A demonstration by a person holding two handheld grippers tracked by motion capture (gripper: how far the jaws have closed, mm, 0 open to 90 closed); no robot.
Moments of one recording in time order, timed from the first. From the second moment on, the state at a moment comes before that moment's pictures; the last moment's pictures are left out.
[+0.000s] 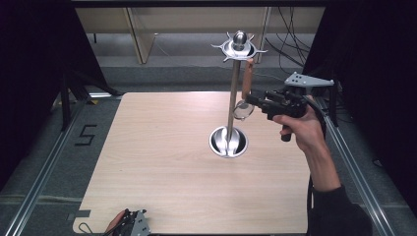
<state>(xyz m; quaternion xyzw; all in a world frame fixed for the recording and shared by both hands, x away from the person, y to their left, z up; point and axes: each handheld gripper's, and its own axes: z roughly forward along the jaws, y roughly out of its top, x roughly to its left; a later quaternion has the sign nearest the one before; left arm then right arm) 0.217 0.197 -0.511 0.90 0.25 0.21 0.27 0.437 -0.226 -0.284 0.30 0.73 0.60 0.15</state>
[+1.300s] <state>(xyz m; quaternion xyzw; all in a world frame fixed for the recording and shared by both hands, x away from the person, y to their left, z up) 0.217 0.198 -0.509 0.91 0.25 0.21 0.27 0.392 -0.226 -0.307 0.30 0.74 0.57 0.21</state>
